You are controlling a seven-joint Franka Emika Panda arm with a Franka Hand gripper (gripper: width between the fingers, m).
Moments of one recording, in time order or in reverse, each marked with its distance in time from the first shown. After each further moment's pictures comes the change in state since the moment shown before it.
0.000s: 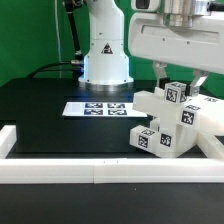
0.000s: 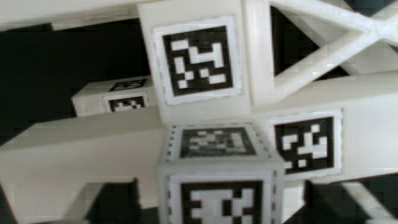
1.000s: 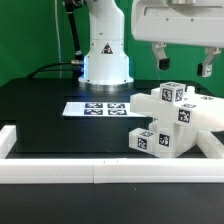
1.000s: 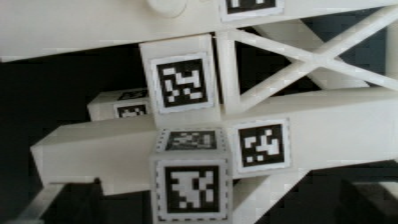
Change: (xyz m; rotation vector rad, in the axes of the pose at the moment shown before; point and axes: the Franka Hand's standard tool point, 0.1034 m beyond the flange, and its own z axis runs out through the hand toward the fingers) arm -0.012 0.002 -0.030 0.043 -0.024 -0.005
